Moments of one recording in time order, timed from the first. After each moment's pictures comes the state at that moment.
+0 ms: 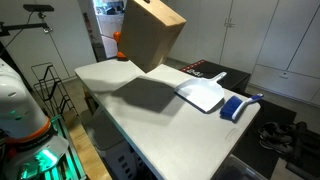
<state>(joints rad) 0.11 -0.22 0.19 -1.89 -1.02 1.72 0.12</state>
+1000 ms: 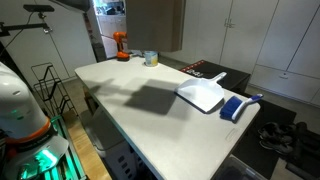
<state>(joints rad) 0.18 -0.30 0.22 -2.11 -1.57 1.75 0.02</state>
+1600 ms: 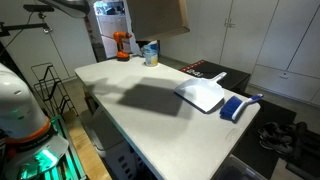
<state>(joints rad) 0.19 -0.33 0.24 -2.18 -1.83 1.73 0.06</state>
